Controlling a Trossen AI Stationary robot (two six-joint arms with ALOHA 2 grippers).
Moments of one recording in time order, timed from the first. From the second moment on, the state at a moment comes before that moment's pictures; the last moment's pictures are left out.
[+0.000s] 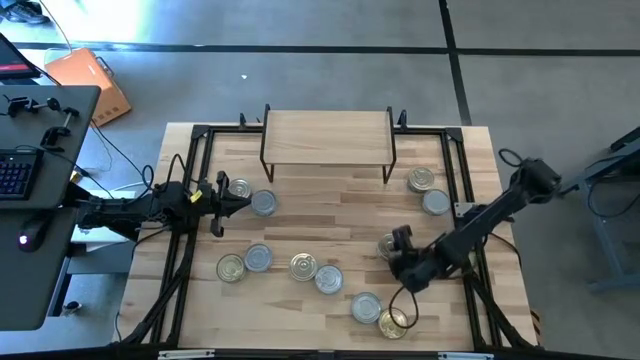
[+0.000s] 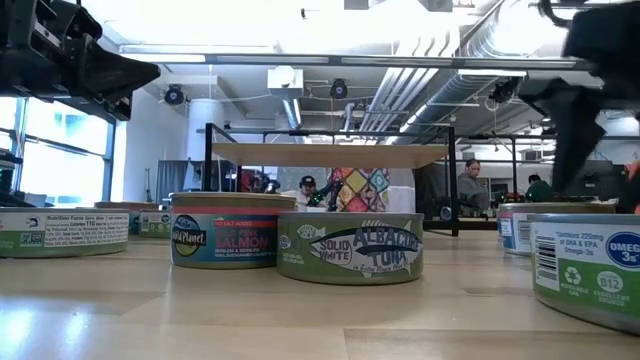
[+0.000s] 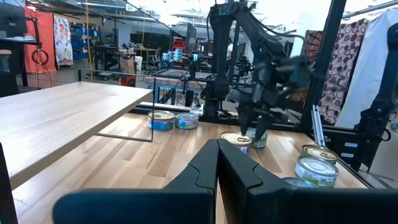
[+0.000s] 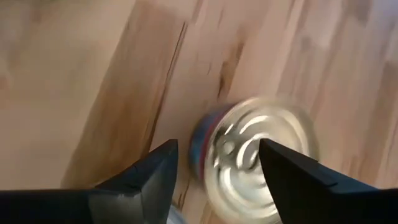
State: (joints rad) left arm 0.02 0.00 0.01 0.06 -0.06 -0.08; right arm 0.65 1.45 0.77 -0.64 0.40 0.19
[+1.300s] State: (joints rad) left arm 0.02 0.00 0.01 0.07 -0.06 -0.08; right arm 0.57 1.67 0.99 -0.62 0.61 0.23
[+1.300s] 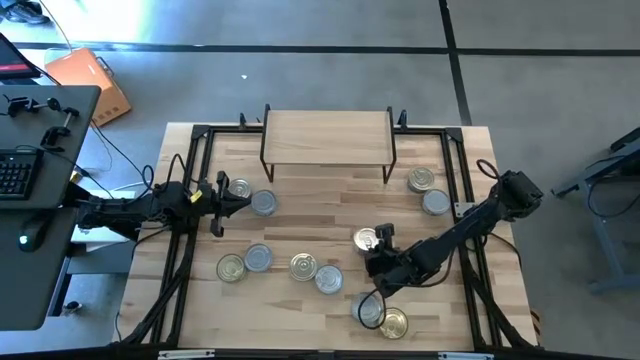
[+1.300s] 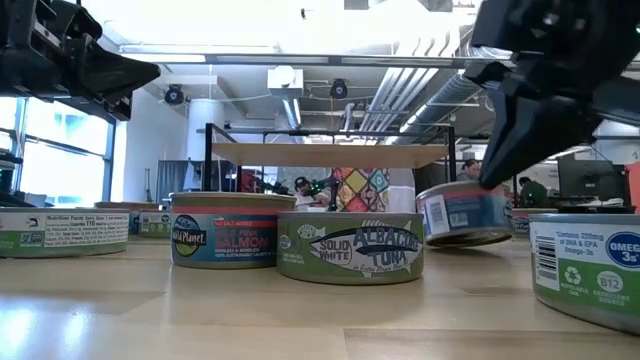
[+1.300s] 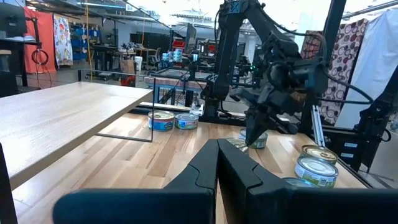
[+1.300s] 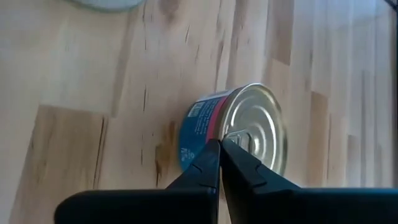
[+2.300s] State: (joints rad) left arm 0.02 0.00 0.01 0.04 -0.06 -0.08; right arm 0.48 1.66 1.00 -0.50 0.39 0.12
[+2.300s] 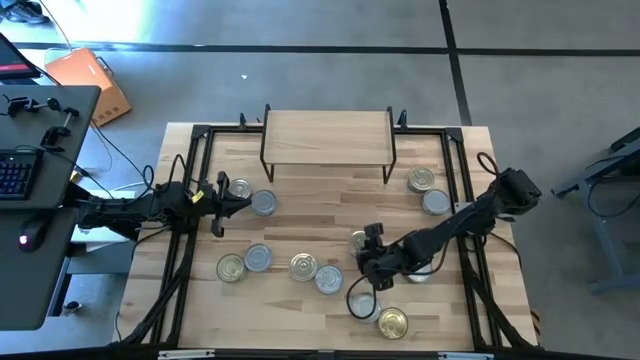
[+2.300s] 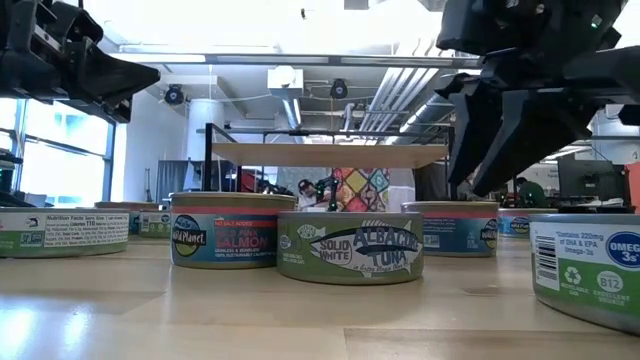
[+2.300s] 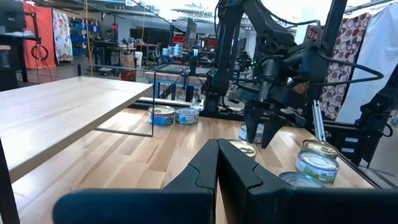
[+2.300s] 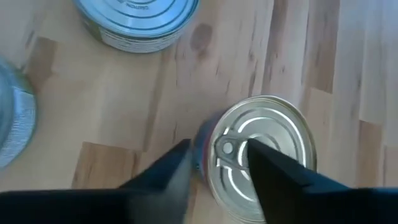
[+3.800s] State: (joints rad) left arm 0.02 0.00 0.01 0.05 -0.06 -0.08; right arm 0.48 1.67 0.87 -0.30 0.62 0.08
